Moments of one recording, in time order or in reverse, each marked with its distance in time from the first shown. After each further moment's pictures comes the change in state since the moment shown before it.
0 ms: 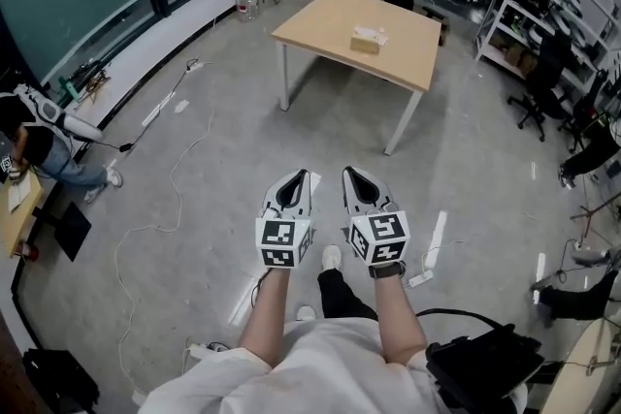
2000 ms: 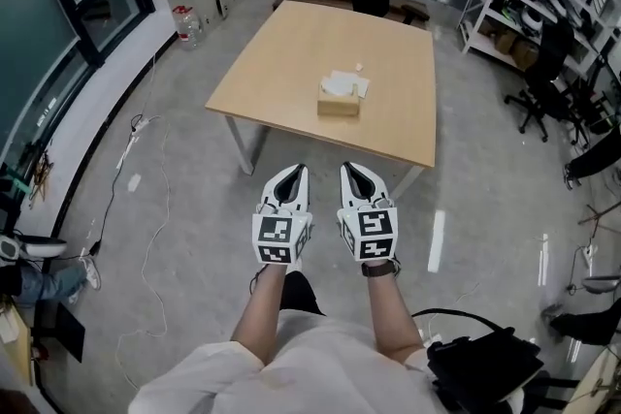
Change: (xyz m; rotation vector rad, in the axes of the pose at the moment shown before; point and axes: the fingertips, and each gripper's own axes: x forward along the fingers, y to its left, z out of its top) left arm 0.658 0.165 -0.012 0.026 0.022 -0.176; right arm 0.509 -0.438 -0.006 -0.024 0.066 -0.243
